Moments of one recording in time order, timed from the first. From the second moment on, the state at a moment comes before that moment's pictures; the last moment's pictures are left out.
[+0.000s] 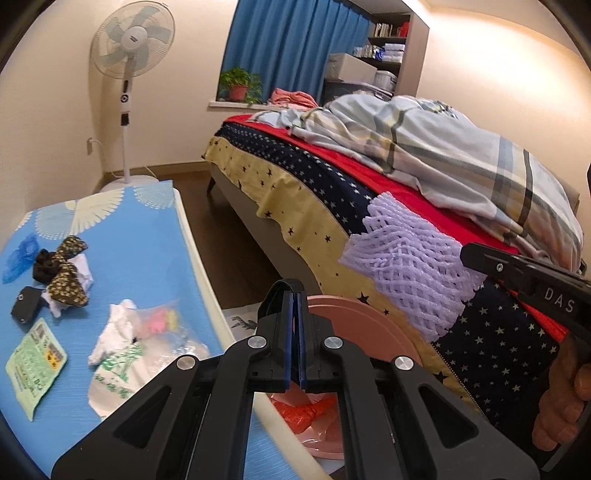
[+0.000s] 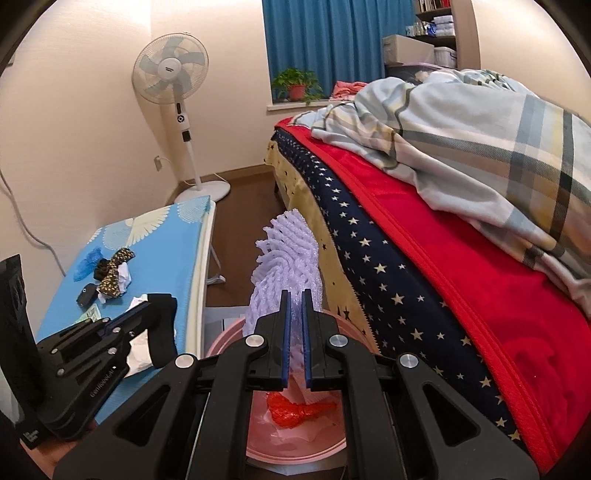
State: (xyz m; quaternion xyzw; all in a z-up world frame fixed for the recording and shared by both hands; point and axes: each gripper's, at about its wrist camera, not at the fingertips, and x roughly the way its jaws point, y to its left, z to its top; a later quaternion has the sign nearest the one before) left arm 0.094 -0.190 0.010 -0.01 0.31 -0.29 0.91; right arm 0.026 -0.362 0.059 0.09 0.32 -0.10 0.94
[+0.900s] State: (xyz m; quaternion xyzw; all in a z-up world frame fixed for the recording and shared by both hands) left arm 0.103 -0.208 -0.011 -0.02 0.34 -0.32 0.88; right arm 0.026 -0.367 0.051 0.09 0.34 -0.12 0.93
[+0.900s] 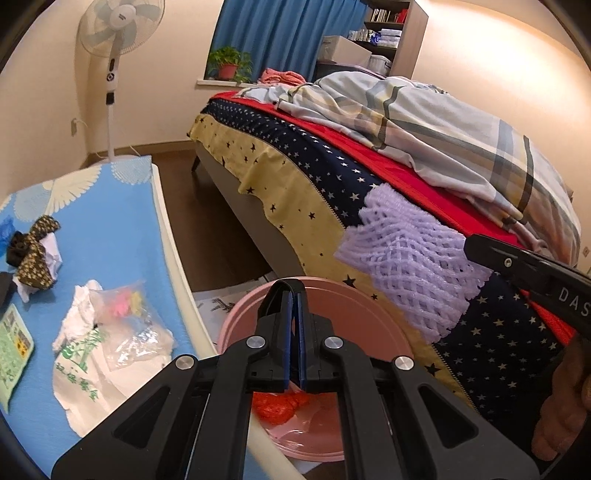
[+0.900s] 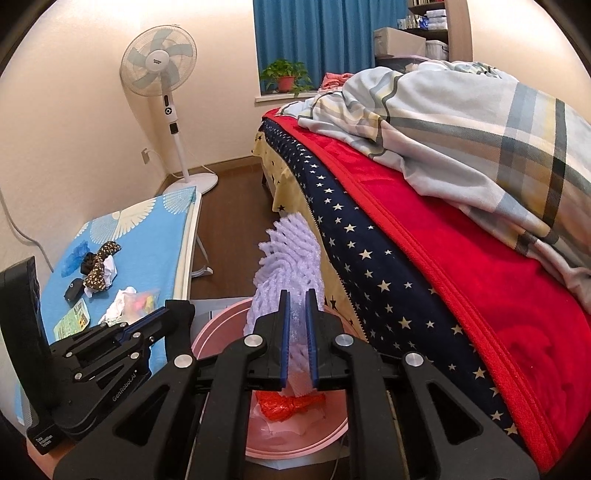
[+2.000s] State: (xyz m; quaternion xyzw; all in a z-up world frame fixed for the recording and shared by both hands) left arm 0.108 -0.128 0.059 -0.05 0.29 -0.26 0.92; right arm 0.039 -0.328 0.102 0.11 0.27 -0.02 0.96
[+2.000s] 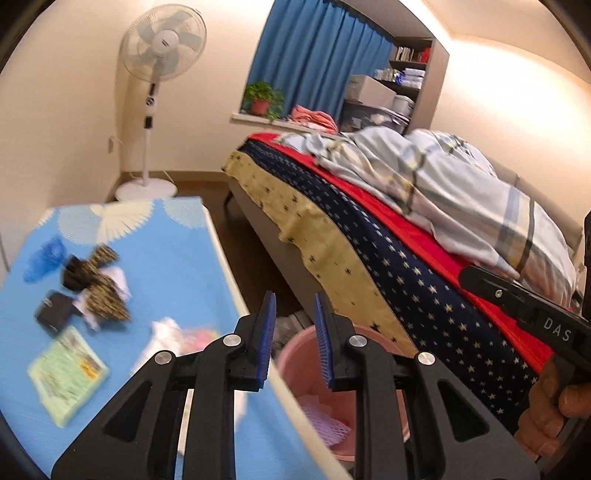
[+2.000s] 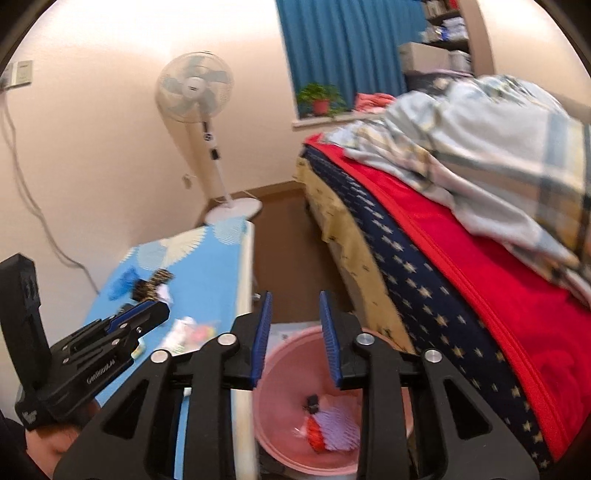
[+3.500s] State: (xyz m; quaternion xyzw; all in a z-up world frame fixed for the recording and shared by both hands) left arm 0.329 0.129 -0.047 -0.04 0.35 -0.01 0.93; right arm 0.287 -0.097 -0.032 0.03 0.42 0.22 0.88
